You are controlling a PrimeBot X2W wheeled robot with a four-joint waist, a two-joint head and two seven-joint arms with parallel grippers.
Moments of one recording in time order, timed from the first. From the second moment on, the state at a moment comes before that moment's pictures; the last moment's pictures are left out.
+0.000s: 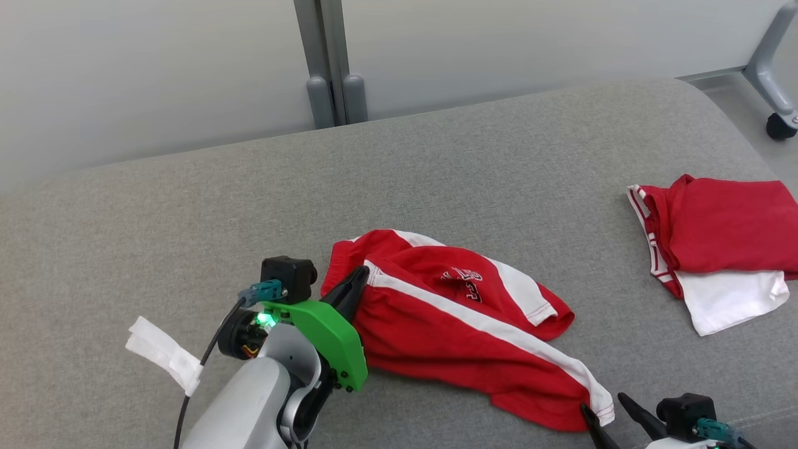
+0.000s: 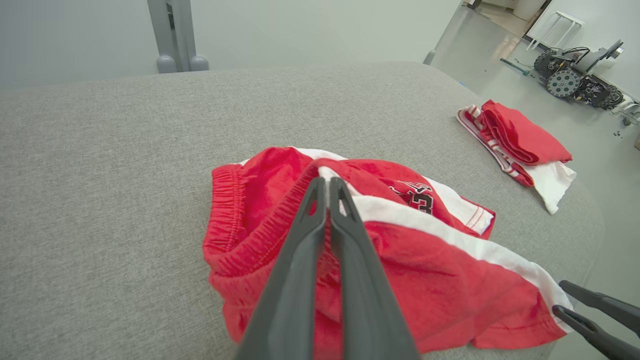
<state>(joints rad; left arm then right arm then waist) -0.39 0.12 -0.58 0.43 -0.63 -0.05 0.08 0.07 -0.32 0.33 0.38 0.46 0.13 -0.13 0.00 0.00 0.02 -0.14</state>
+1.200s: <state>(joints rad) -0.62 0.14 -0.44 0.22 -0.64 -0.02 -0.10 -0.36 -0.73 0.27 -0.14 0.34 0.13 0.06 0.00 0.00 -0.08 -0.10</state>
